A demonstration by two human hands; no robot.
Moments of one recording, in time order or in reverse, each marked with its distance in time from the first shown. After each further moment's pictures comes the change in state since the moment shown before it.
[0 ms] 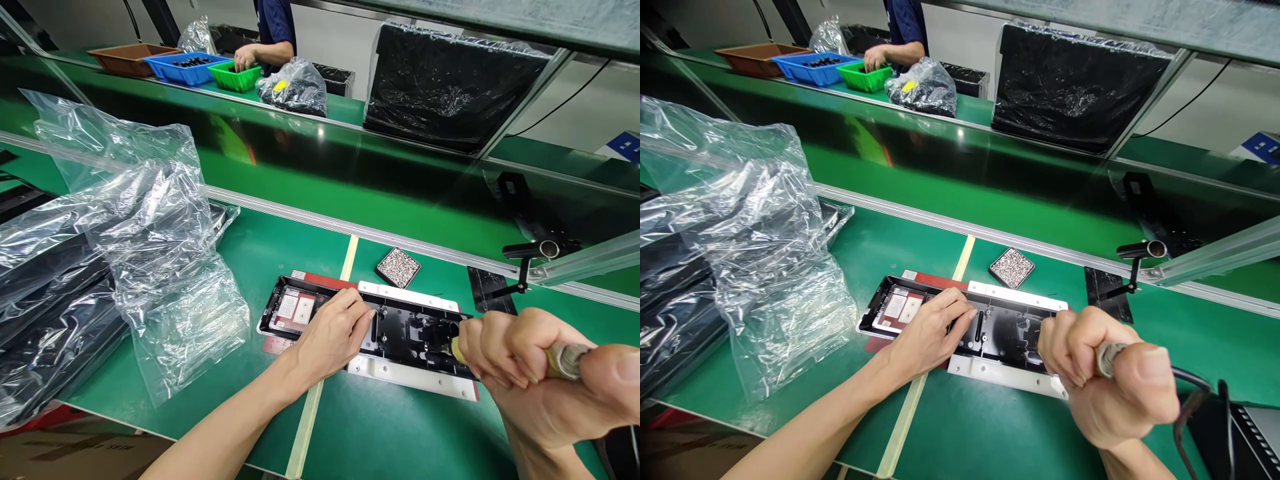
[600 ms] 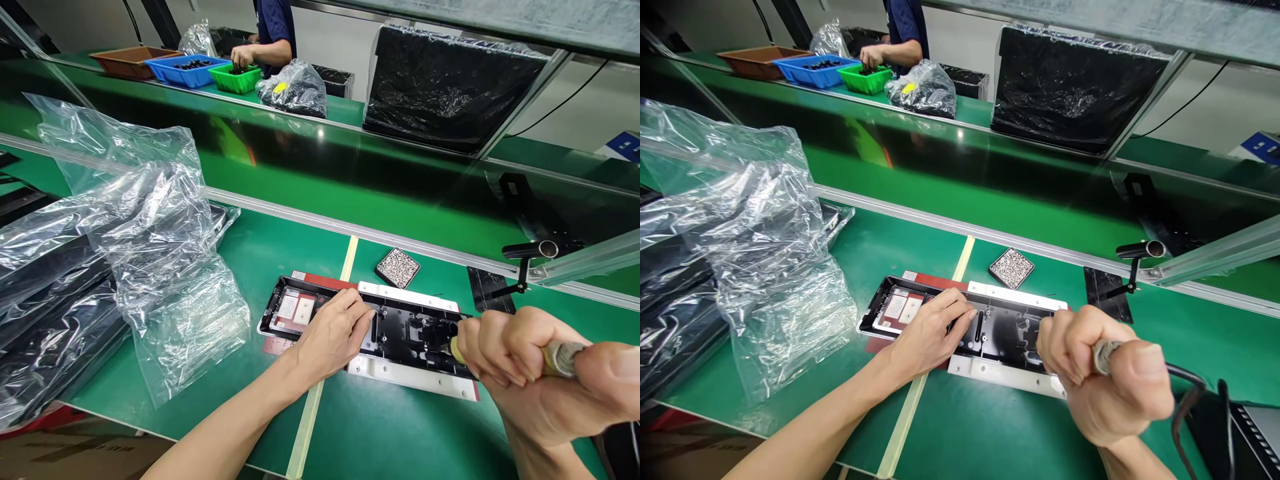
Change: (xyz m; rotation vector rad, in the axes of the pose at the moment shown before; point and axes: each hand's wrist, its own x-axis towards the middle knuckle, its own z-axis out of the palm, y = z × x) left_hand 0.000 0.000 0.000 -0.018 -0.002 -0.003; right_hand 0.002 -0.001 0.003 0.012 -0.019 -0.003
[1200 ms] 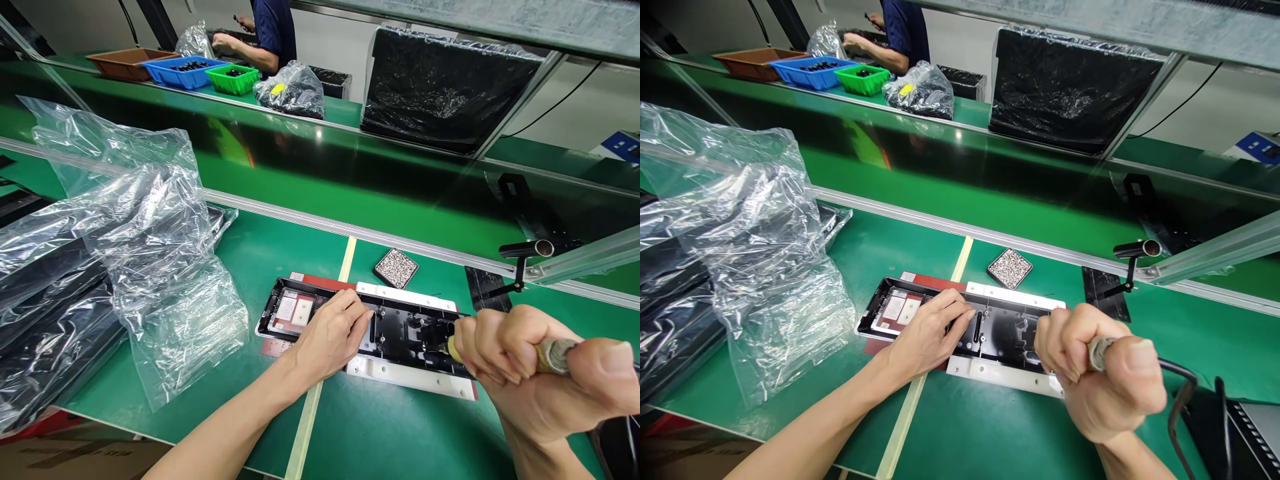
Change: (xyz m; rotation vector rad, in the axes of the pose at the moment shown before) left_hand -0.001 -0.001 0.001 0.004 0.006 0.002; right_hand -0.001 0.001 0.001 0.029 0.029 0.005
